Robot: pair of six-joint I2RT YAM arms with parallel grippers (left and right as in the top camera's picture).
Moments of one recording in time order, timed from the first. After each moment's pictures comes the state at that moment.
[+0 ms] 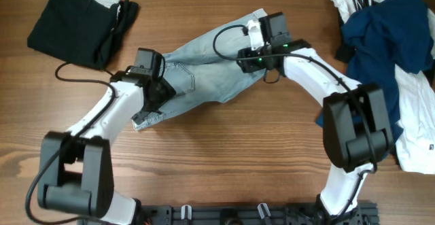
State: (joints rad) left arm -0.19 1.69 0.99 -0.67 -0.11 -0.89; right arm 0.33 2.02 1.36 -0.38 -0.20 0.02
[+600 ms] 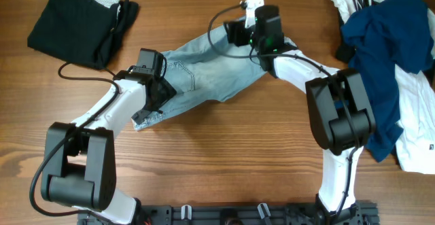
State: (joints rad) left arm -0.19 1.73 0.99 -0.65 -0.13 -0.89; right arm 0.32 2.17 1.39 0.29 -0.15 0.19
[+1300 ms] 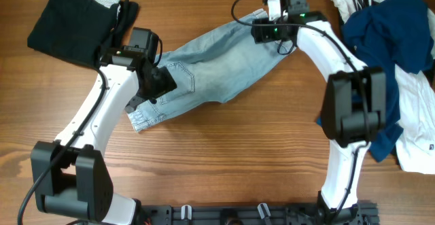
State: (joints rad) left arm -0.19 1.67 1.24 -1.01 -0.08 -0.70; right arm 0.19 2.22 1.71 -0.50 -0.15 -0.03
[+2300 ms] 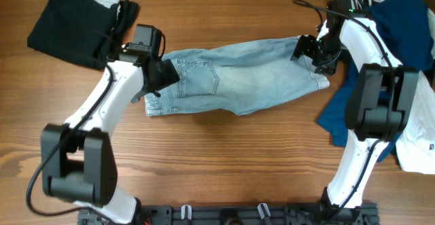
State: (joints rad) left arm -0.19 1.77 1.23 -0.82 -0.09 -0.63; right arm -0.07 2.23 1.73 -1.03 -0.23 0.30
